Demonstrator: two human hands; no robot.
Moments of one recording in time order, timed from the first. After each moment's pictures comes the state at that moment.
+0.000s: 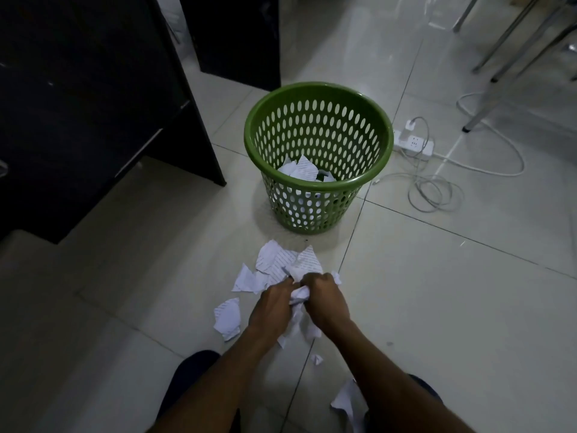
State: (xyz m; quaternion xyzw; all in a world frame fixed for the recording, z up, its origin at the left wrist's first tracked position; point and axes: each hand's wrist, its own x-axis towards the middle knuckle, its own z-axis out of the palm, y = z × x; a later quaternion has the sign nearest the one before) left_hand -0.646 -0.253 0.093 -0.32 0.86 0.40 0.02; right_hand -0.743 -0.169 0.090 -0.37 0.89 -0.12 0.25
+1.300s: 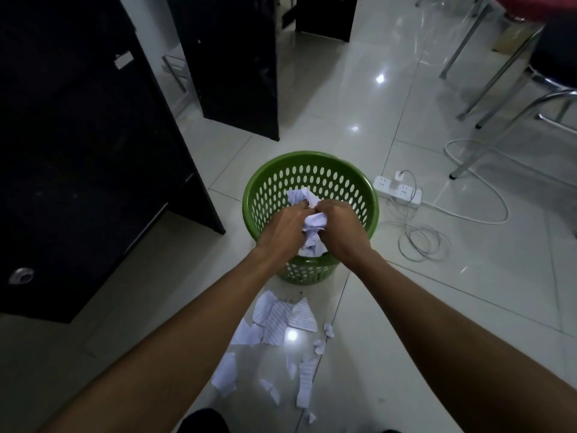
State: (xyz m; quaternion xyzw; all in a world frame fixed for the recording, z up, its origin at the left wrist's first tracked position) left_hand -0.815 -0.365 0.282 -0.14 0.95 0.25 -0.12; right_hand -0.907 -0.267 0.277 -0.45 0.85 -0.27 0.03
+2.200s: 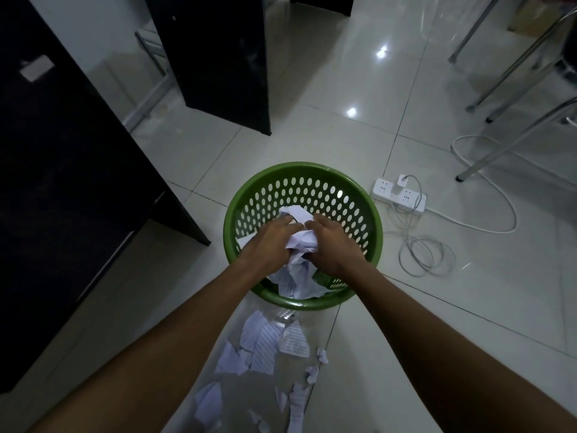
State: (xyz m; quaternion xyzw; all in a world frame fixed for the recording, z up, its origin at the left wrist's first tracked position) left_hand -0.879 -0.434 0.215 -0.13 0.96 0.26 0.00; right_hand -0.975 -0.307 0.227 -0.42 0.87 -0.13 0.21
